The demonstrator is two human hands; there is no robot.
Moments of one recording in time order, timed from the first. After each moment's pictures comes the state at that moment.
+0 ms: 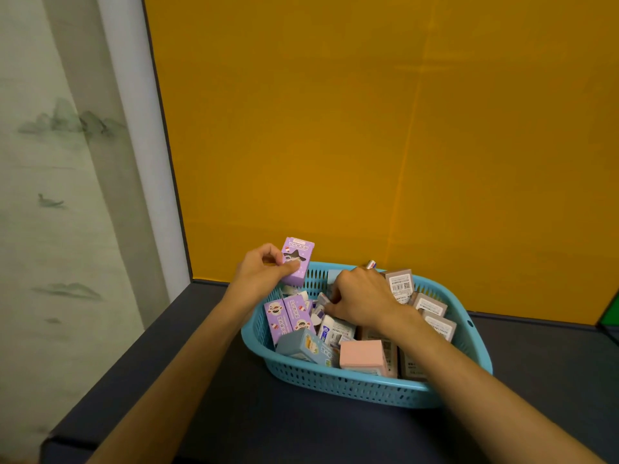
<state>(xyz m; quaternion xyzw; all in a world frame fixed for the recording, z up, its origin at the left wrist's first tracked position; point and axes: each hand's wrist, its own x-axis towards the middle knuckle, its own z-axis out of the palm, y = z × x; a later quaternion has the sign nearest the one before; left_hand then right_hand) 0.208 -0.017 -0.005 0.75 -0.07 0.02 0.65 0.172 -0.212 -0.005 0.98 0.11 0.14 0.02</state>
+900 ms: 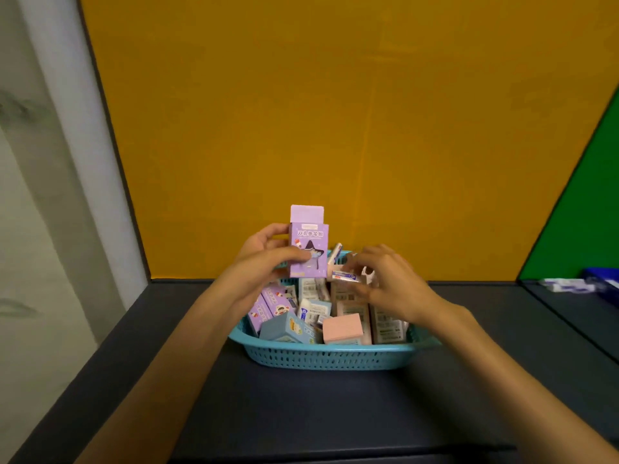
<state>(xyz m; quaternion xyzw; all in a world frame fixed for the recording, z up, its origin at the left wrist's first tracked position) 0.167 -0.035 0.033 0.65 -0.19 -0.14 0.72 0.103 -0.260 0.014 0.97 0.09 0.20 -0.10</state>
